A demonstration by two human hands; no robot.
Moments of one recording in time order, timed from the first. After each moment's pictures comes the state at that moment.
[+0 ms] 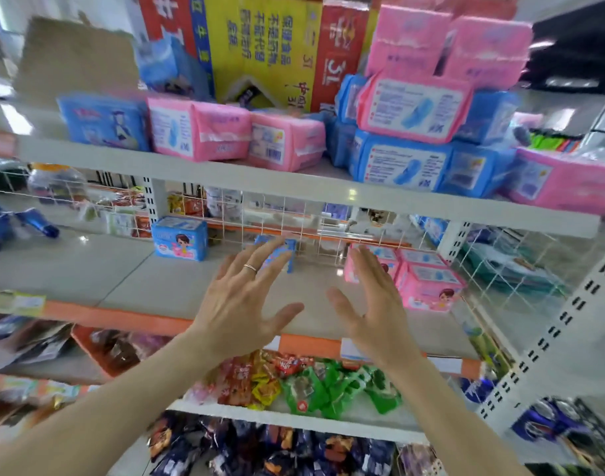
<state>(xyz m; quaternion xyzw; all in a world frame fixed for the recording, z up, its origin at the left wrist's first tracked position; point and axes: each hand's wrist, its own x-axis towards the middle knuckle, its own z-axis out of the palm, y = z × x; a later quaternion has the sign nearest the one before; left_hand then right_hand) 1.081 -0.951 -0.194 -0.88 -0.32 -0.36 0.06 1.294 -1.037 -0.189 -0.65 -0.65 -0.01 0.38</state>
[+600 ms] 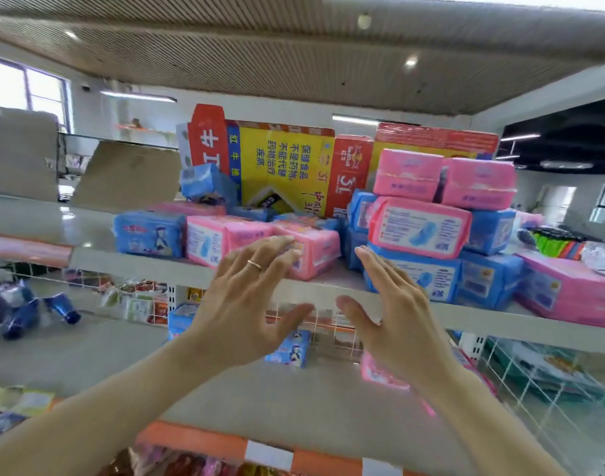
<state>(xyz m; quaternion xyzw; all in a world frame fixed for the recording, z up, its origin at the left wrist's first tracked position) 1.061 -0.919 -0.046 -0.83 -0.27 -0.44 0.18 1.278 -1.001 -0.037 -0.57 -0.70 -0.20 0.39</state>
